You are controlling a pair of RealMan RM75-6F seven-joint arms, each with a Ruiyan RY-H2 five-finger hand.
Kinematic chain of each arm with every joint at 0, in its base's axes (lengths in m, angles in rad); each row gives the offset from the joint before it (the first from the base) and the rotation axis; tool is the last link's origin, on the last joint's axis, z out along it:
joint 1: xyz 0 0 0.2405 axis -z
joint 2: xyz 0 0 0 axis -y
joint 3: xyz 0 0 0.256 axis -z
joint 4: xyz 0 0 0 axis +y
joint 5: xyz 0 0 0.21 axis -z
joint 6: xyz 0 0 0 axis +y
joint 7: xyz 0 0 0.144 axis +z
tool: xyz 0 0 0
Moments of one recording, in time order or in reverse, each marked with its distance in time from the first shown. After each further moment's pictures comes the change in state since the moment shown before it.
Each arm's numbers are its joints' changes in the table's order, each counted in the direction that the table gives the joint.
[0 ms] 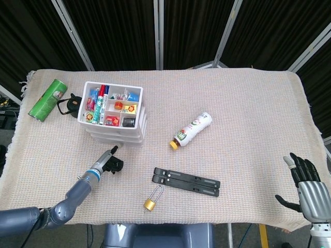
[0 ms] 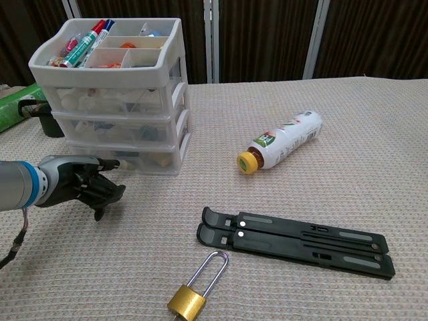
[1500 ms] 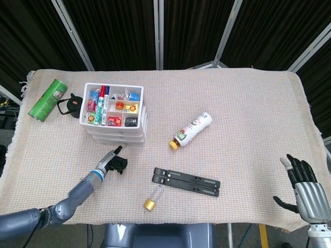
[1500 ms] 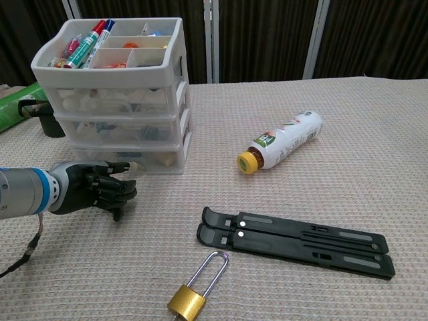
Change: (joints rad) left arm -0.088 0.056 0.086 0.085 -0.144 -0.168 -0.244; right arm 0.000 0.011 0.008 0.000 0.007 -0.009 -0.026
